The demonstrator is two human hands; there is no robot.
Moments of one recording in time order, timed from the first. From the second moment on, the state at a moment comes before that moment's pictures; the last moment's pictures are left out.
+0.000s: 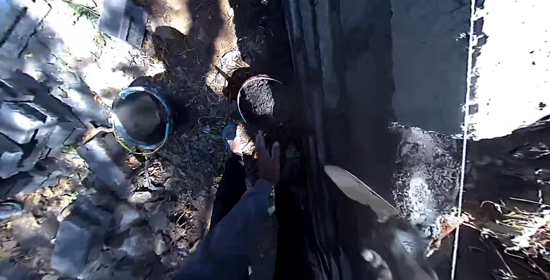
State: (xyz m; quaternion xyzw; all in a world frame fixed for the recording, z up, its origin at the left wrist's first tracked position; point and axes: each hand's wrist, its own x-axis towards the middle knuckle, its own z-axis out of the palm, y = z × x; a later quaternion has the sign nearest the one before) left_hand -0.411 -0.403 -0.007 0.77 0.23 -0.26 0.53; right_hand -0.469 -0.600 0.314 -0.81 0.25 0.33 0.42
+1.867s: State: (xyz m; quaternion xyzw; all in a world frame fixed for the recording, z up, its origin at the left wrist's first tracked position) left_hand -0.302 -0.249 -0.160 0.80 0.12 -0.45 0.37; right_hand -0.385 -0.451 -0.067 -0.75 0.30 0.37 0.46
